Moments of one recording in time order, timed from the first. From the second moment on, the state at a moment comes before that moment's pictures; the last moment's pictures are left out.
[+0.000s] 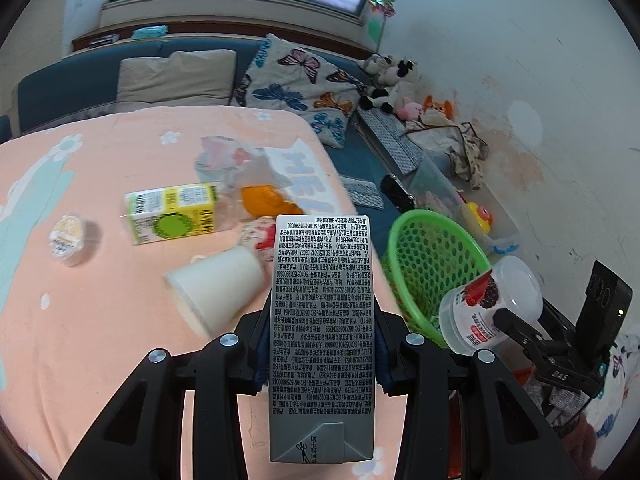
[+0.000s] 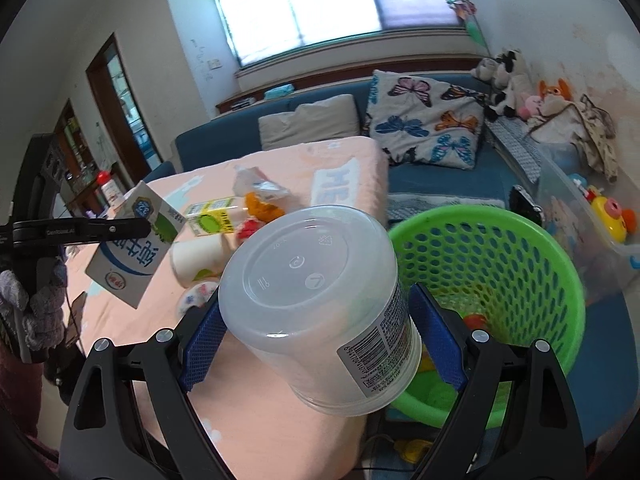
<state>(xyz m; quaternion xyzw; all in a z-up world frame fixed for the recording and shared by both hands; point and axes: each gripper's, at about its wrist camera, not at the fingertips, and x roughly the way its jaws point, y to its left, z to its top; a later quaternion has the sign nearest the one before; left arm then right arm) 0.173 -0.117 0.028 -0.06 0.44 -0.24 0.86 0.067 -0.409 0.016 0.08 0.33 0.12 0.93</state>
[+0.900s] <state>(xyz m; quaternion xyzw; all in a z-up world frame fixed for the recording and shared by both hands) 0.204 -0.272 0.011 0.01 0.46 -0.34 0.82 0.087 -0.515 -0.023 0.14 0.35 -0.03 0.93</state>
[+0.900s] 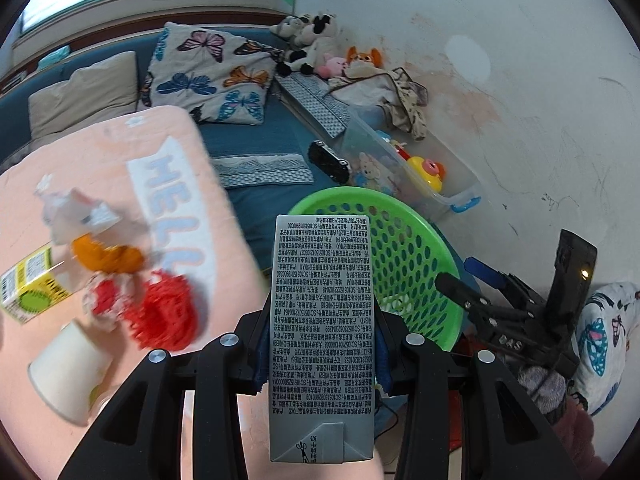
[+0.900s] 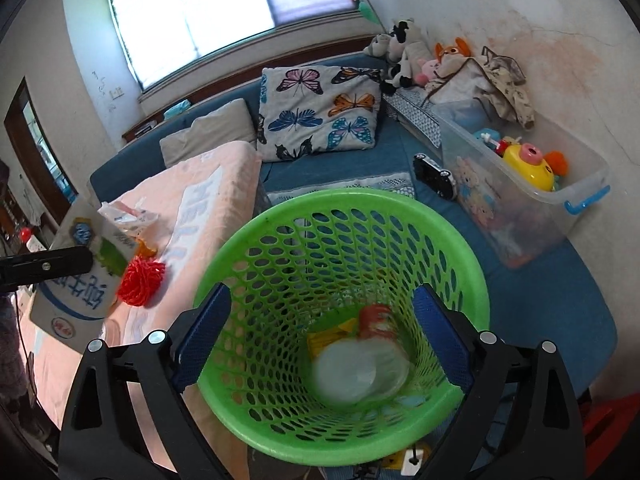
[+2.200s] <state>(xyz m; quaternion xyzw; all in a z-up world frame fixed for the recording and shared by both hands) 0.179 -0.200 0.004 0.03 0.43 -0.27 0.86 0.043 -0.453 0.010 0.15 0.31 0.06 0.94</state>
